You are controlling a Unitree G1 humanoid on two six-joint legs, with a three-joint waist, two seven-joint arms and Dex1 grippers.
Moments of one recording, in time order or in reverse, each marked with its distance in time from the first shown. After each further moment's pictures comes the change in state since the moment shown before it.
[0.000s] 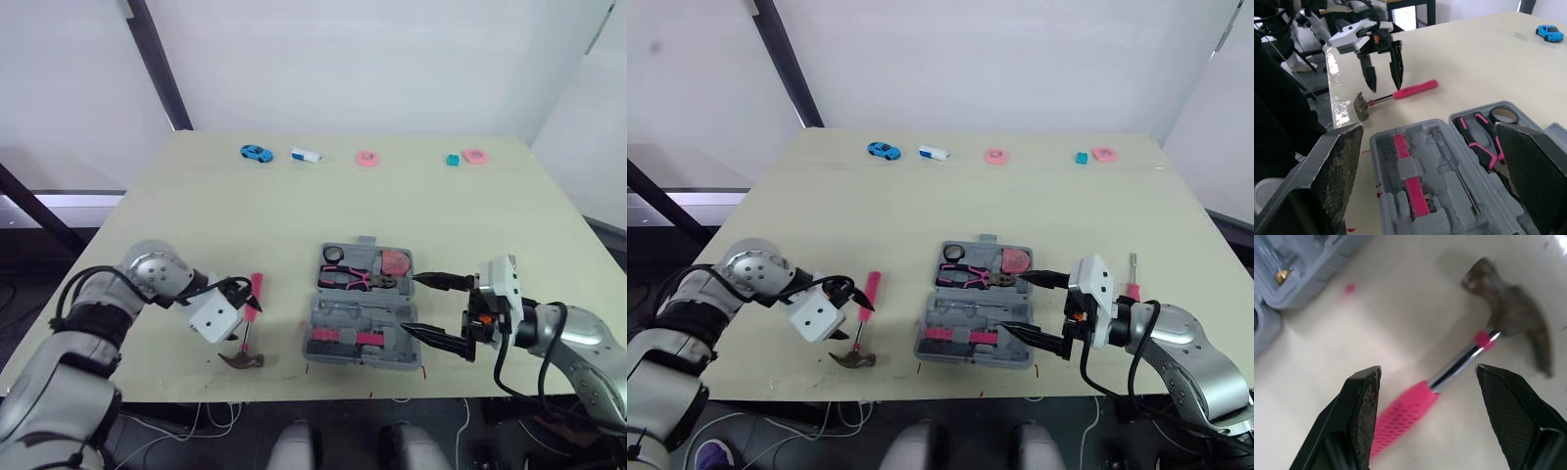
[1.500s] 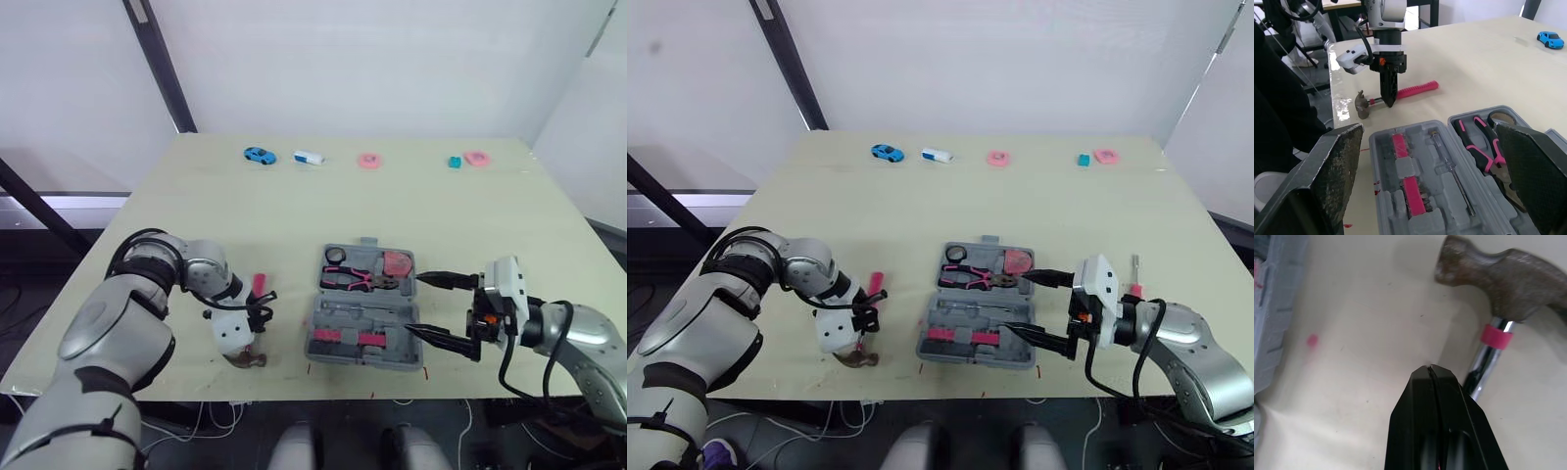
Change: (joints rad) left arm -0.332 -0.149 -0.347 0.381 0.627 -0.373 0.627; right arm -0.019 -0.020 -0.017 0.012 -0.002 -0.012 0.042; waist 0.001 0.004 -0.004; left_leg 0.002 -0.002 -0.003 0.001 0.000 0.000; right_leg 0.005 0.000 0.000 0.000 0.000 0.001
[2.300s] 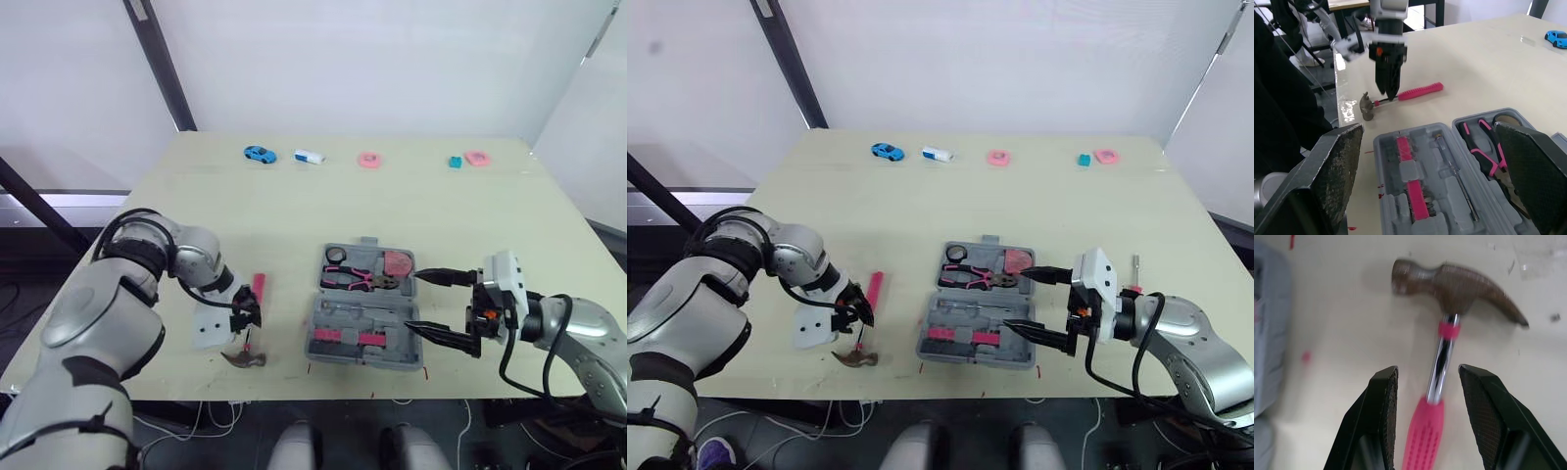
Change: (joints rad) left arm -0.036 0.039 -0.082 -0.040 0.024 -0.098 0.008; right arm -0.022 -0.009 0.000 -0.008 0.026 0.041 -0.001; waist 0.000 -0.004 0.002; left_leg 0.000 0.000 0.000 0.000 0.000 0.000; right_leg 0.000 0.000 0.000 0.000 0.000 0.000
